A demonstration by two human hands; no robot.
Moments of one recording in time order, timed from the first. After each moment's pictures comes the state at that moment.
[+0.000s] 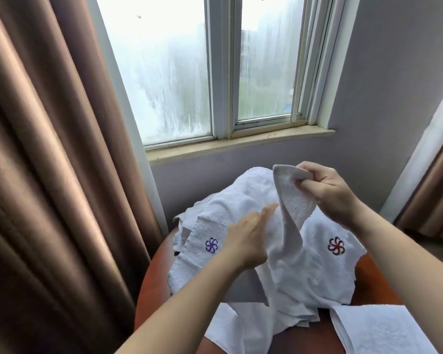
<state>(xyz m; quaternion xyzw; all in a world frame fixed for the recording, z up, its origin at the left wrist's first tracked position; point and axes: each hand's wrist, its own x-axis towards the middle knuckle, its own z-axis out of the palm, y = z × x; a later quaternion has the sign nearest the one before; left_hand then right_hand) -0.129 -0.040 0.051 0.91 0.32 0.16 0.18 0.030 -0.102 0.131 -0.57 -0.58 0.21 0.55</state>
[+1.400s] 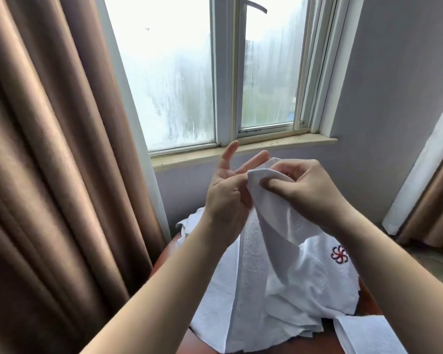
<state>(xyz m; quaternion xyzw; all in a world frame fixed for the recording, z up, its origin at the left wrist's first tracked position) -0.154 -0.041 0.153 0.42 0.07 0.45 0.79 -0.033 -0.111 0.169 -0.58 -0.60 0.16 0.52</state>
